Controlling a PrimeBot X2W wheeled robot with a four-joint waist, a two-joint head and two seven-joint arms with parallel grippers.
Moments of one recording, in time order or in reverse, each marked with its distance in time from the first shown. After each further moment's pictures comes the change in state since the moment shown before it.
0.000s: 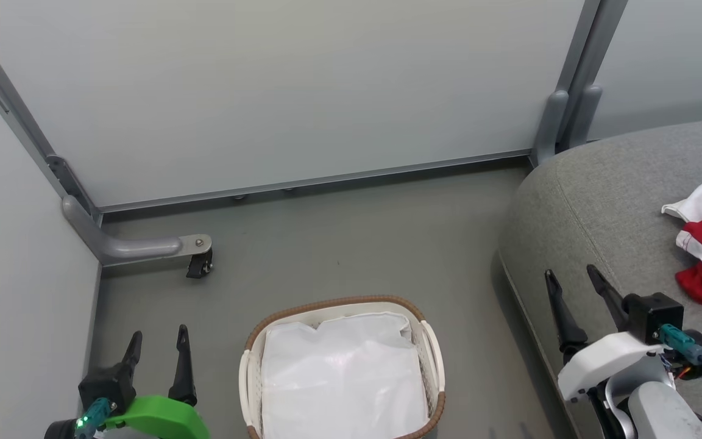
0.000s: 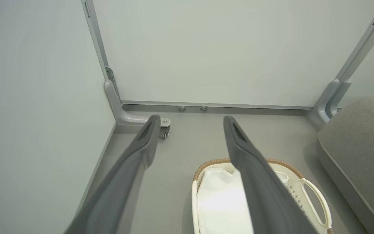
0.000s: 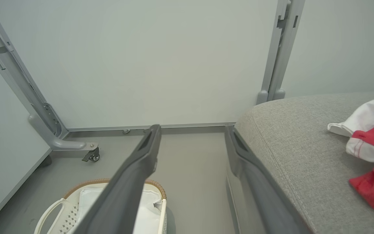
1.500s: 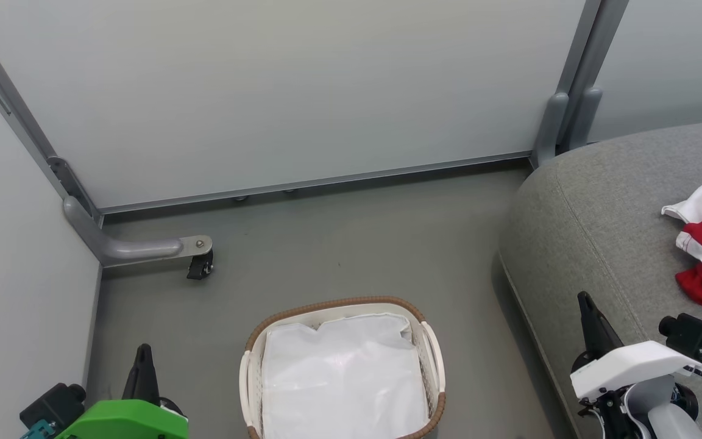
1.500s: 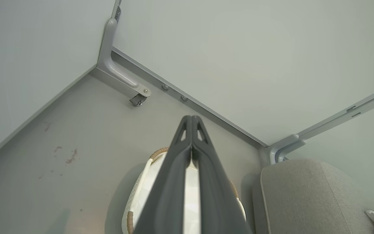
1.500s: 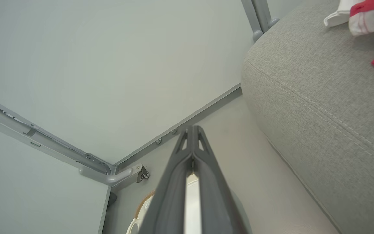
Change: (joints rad) left arm 0.050 -0.024 0.063 -0.075 -0.504 -0.012 0.139; right arm 0.072 0.045 -0.054 -0.040 0.490 0.000 0.137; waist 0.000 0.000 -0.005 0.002
